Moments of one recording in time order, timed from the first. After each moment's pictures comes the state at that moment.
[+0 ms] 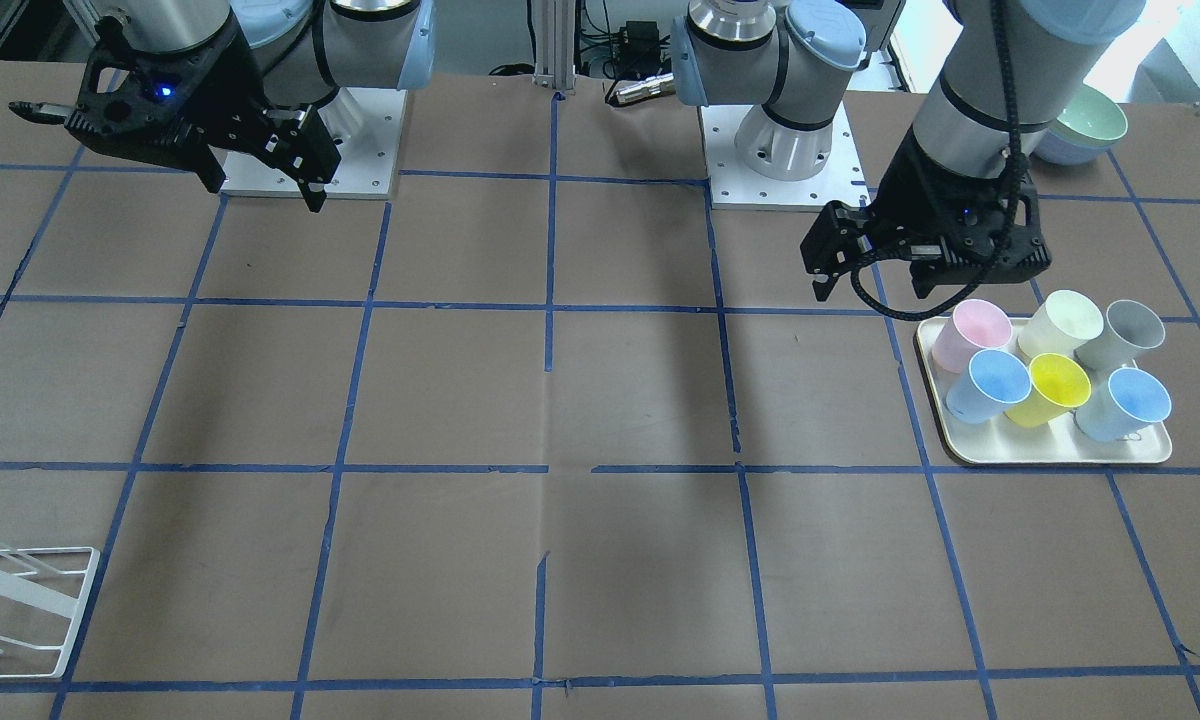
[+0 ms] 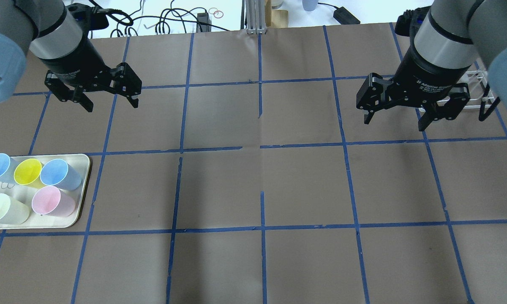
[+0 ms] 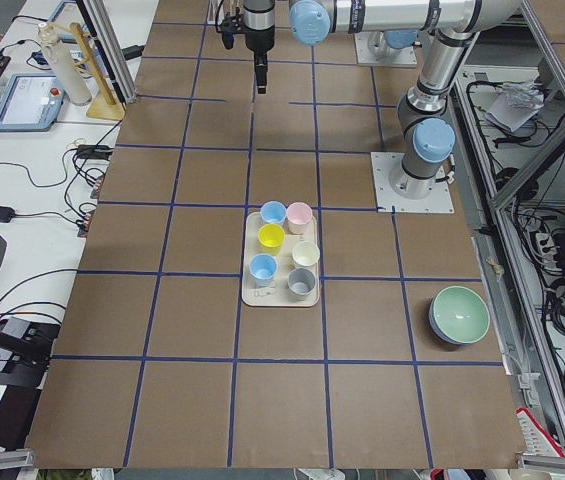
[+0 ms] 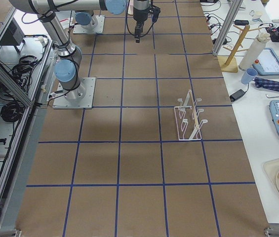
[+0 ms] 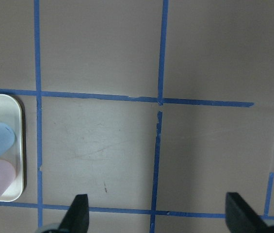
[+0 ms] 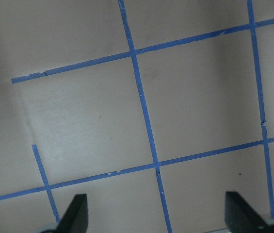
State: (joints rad) left arm -1.47 -1.59 -1.60 -1.52 1.58 0.07; right arm 1.56 -1.70 1.67 -1.51 -1.56 0.20
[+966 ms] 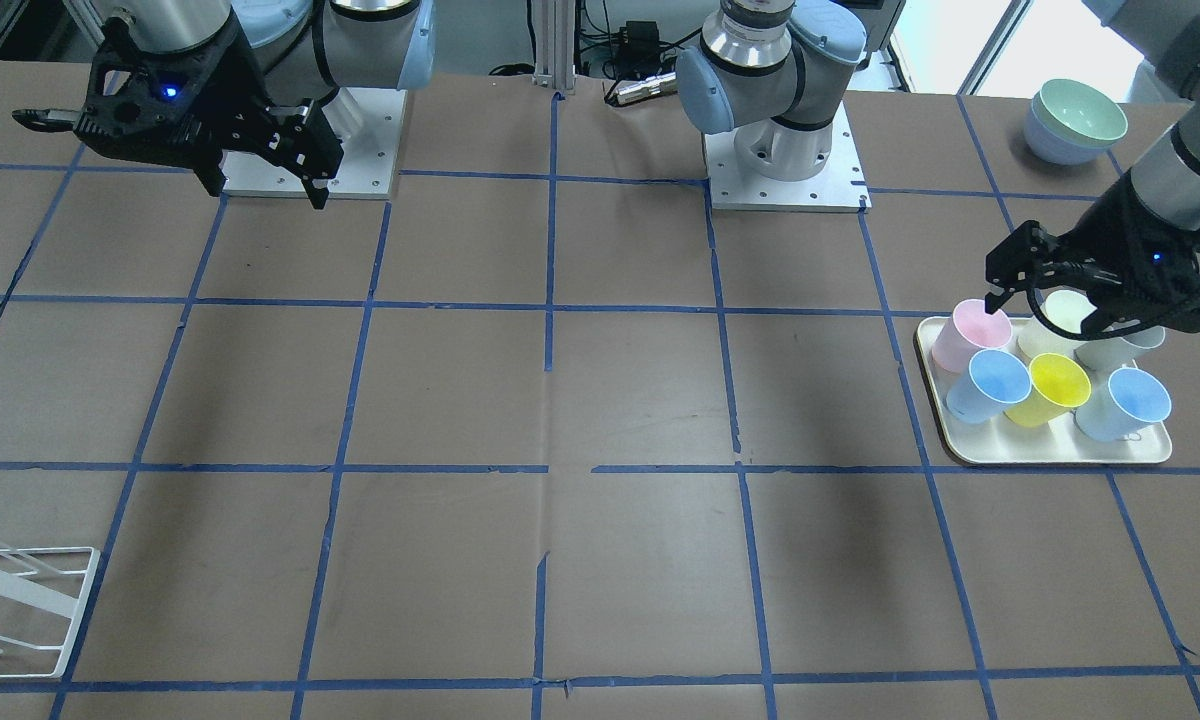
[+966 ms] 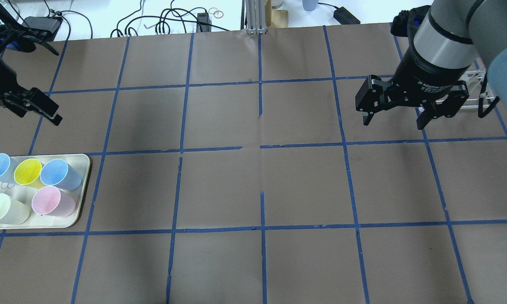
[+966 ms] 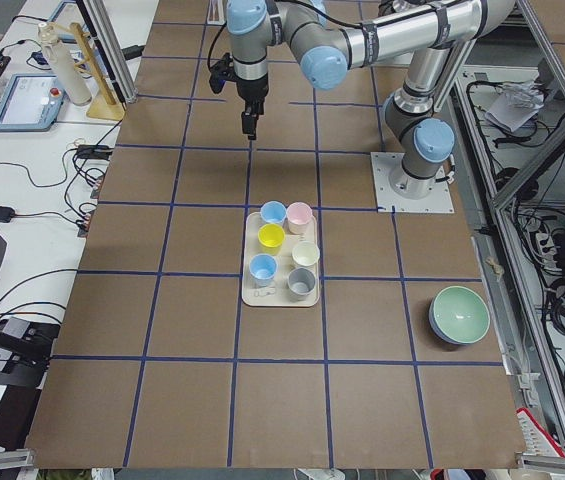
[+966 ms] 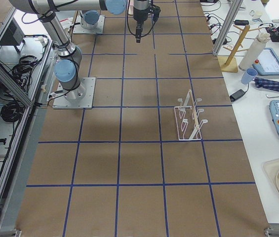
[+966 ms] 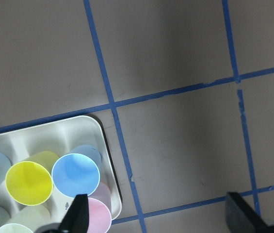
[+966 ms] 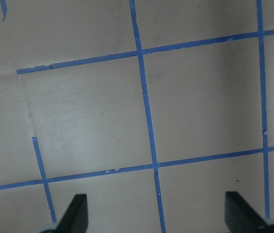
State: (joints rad) left arm -1.11 -1.62 -1.67 -1.44 1.58 0.79; right arm 1.56 -1.70 1.67 -1.51 -1.56 0.13
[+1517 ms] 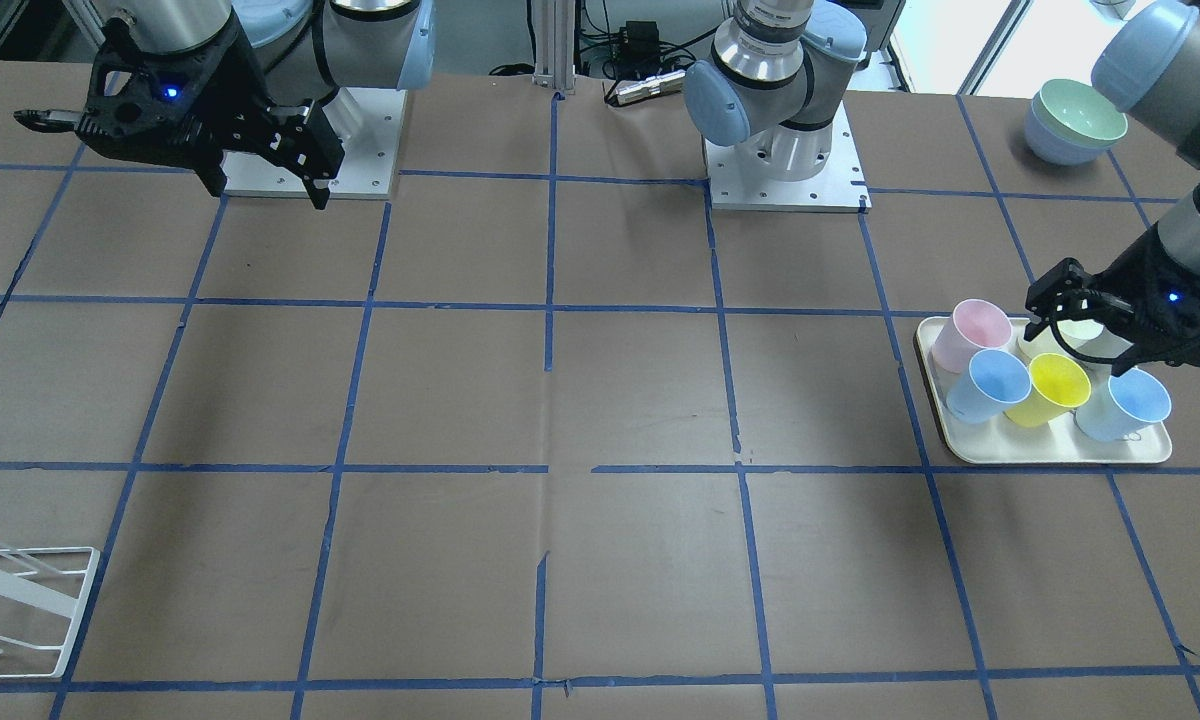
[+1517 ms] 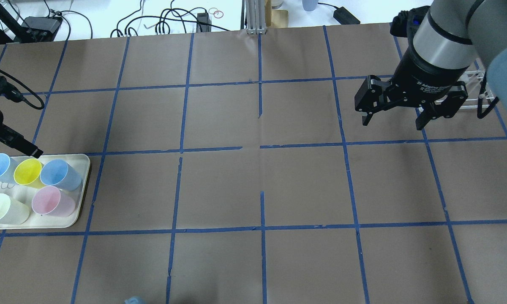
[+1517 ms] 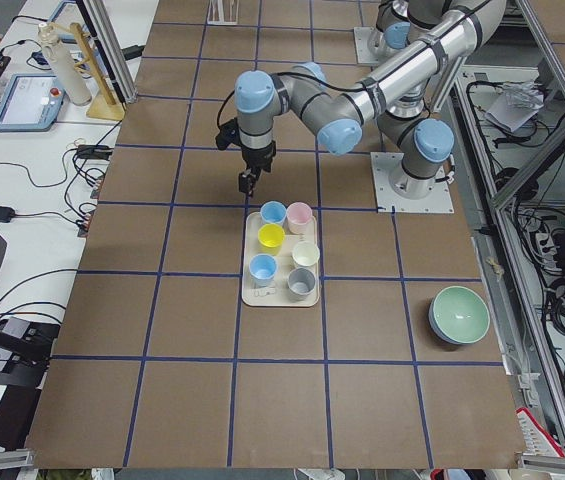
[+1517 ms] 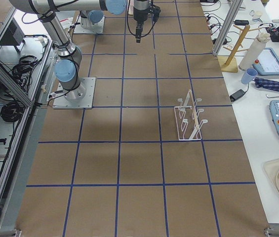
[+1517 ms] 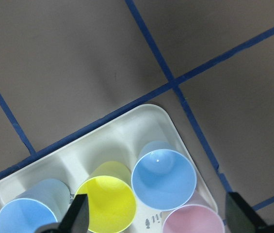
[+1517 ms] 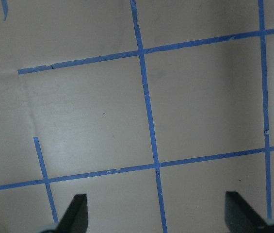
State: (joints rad) left arm -0.94 -1.70 -1.87 -1.13 1.57 1.19; right arm 1.56 -1.70 1.67 -1.51 -1.55 0.13
